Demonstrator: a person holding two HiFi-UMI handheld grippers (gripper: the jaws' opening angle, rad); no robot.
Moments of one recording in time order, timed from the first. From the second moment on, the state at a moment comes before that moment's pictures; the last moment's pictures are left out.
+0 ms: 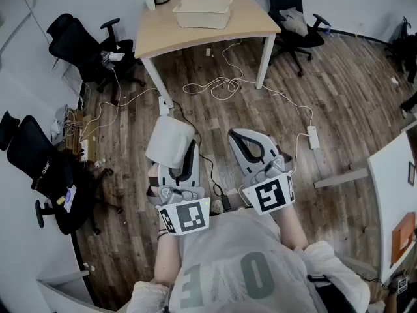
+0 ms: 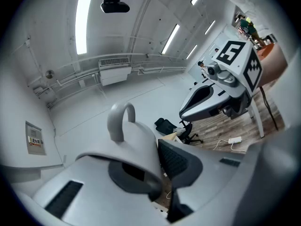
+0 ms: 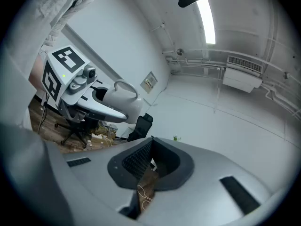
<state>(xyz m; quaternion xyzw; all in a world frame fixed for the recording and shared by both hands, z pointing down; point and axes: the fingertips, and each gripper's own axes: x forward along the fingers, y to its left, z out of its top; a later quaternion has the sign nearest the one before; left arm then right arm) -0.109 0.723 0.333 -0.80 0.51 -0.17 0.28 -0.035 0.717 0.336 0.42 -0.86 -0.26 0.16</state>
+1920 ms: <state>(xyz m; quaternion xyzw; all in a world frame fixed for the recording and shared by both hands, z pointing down) -0.134 0.525 0.337 -0.81 0.49 -0.15 0.29 -0.033 0.527 0.346 0.47 -0.84 -0.22 0.15</state>
